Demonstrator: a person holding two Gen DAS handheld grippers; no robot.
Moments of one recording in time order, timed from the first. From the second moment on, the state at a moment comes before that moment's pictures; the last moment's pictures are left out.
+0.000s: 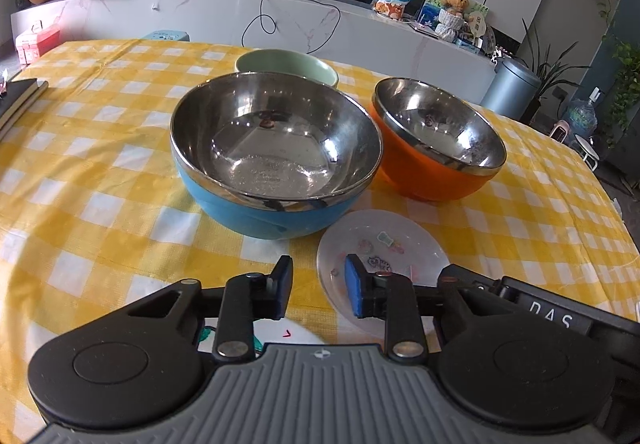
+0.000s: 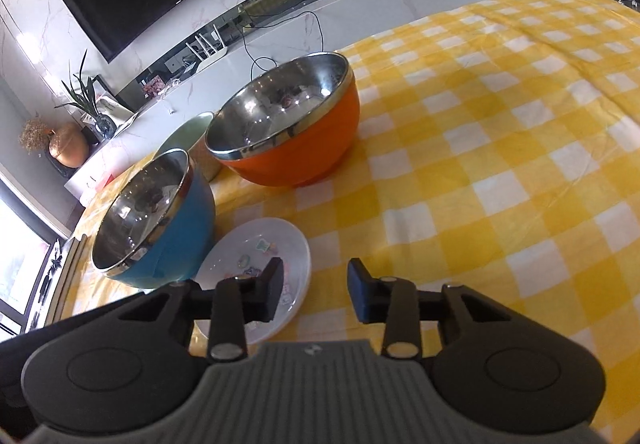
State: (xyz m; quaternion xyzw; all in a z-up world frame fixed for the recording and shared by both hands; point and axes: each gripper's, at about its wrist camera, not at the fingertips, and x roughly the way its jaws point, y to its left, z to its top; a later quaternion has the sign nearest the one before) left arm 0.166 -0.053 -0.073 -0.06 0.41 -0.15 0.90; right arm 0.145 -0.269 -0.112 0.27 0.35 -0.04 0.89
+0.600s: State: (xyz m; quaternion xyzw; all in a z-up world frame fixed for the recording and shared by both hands) left arm 0.164 -0.059 -0.074 -0.06 0.41 -0.16 0.90; right arm 0.147 -0.264 -0.115 0.26 0.35 -0.04 0.90
